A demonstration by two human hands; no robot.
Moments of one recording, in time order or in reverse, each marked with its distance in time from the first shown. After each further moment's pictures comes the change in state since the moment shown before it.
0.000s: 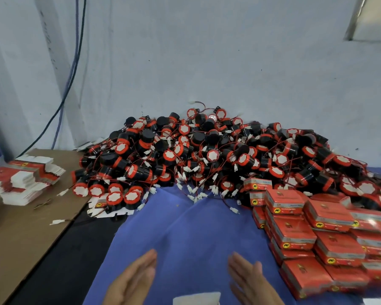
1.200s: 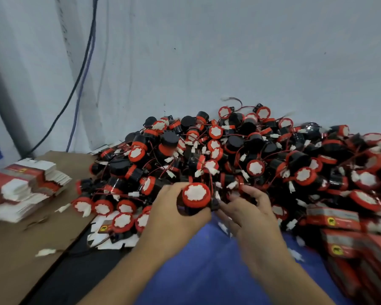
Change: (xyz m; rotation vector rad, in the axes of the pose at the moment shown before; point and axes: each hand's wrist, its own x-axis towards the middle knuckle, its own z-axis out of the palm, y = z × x) left_hand 0.211 0.046 0.046 0.408 -0.090 0.482; right_hand 0.155 -0.086 0.155 0.028 -0.188 -0.326
